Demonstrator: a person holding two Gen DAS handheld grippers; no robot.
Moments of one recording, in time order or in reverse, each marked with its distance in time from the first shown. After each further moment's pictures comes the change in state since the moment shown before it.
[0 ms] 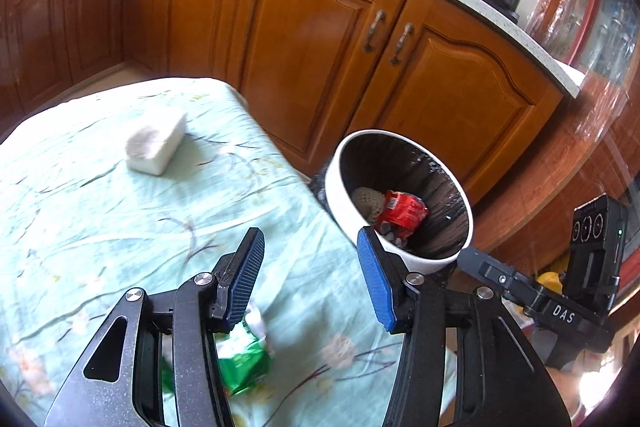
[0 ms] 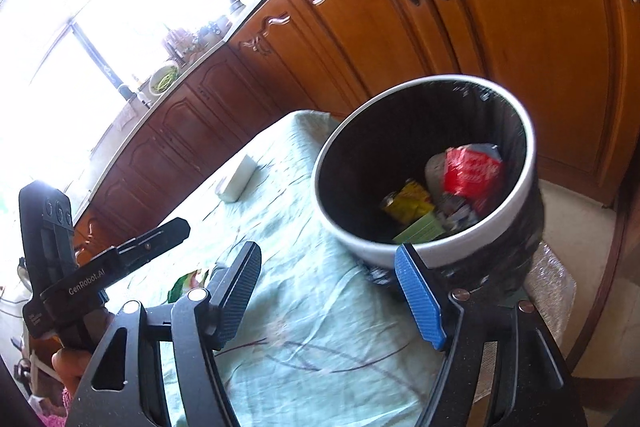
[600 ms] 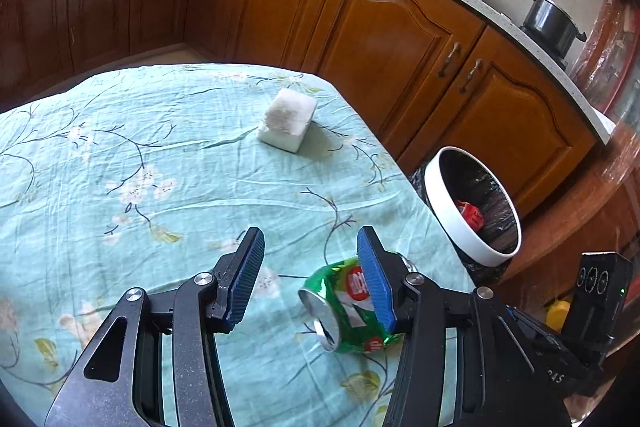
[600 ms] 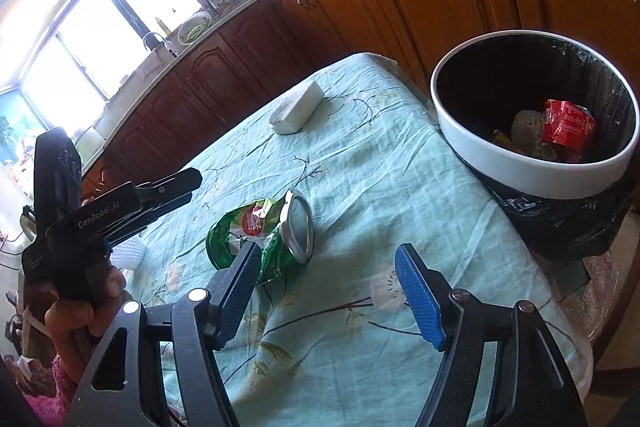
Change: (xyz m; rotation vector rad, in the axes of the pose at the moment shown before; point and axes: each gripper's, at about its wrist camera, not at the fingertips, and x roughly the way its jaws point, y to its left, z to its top) left arm -0.040 0.104 -0.024 -0.151 -0.026 0.105; right arm 0.049 0.075 -0.046 -0.114 0.110 0.051
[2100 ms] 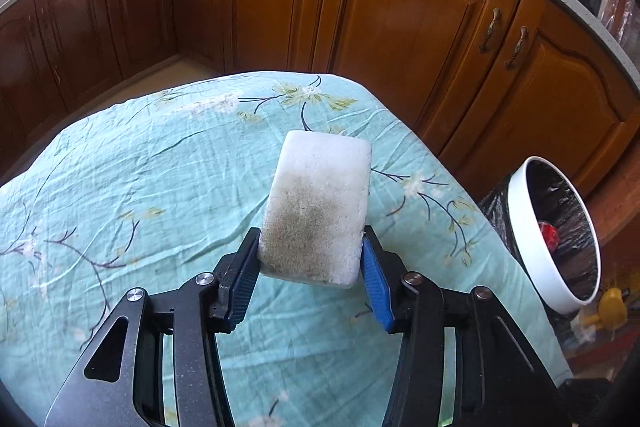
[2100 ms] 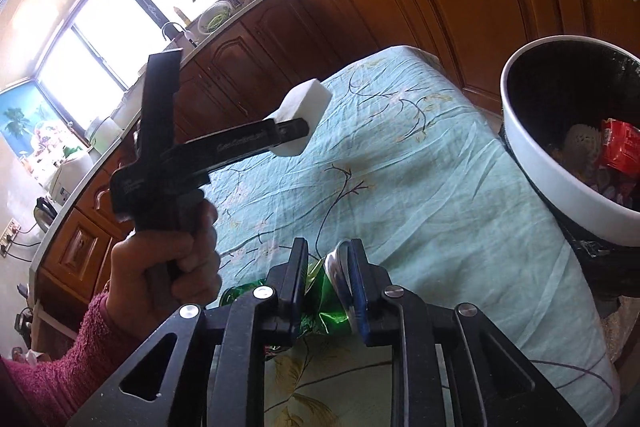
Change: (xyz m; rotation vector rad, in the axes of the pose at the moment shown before) left arm 0.101 0.009 0.062 0.154 0.048 0.094; right arm 0.033 0.016 0.019 -0.024 0.027 0.077
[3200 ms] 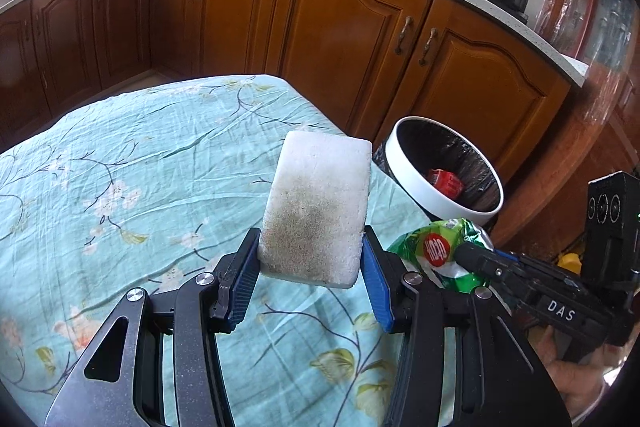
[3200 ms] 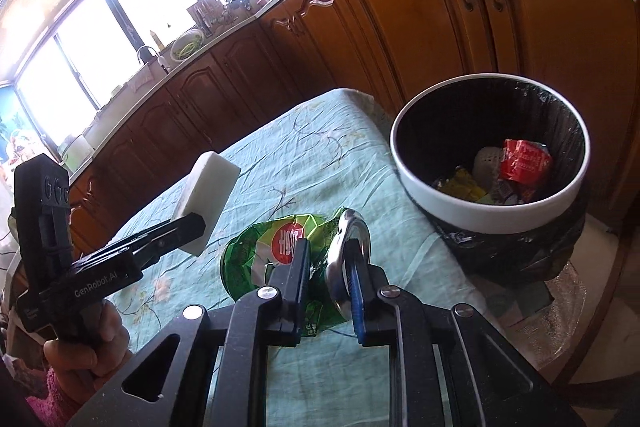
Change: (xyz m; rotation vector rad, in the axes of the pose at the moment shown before) left arm -0.114 -0.055 -0.085 0.036 -0.074 -0.136; right arm -0.081 -0.028 -0.013 0.001 -0.127 -0.154
